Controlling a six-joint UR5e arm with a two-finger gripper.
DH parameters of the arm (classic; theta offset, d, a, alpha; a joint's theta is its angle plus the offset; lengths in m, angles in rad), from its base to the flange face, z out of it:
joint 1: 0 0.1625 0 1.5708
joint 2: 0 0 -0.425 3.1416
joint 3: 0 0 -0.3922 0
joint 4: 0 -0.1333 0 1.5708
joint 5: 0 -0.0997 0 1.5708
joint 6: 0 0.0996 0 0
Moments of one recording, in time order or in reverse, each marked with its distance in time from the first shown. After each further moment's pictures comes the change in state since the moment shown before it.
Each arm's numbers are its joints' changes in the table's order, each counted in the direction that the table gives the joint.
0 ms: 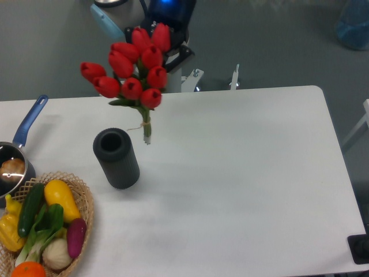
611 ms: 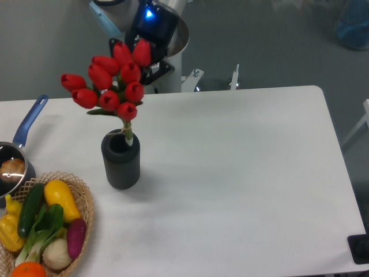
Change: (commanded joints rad) arm -0.110 0.020 -0.015 0.003 0.060 -0.043
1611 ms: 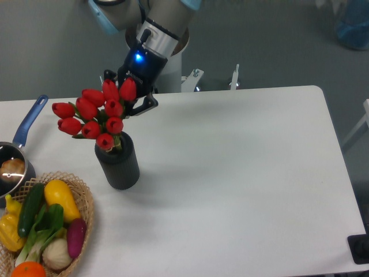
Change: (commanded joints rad) arm -0.112 -0.081 0.095 -0.031 0.008 0.054
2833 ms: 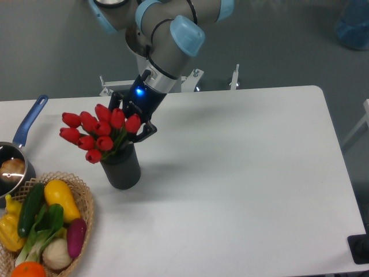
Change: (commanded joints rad) arm -0.023 -0.138 0.143 -0.006 -0.009 0.353
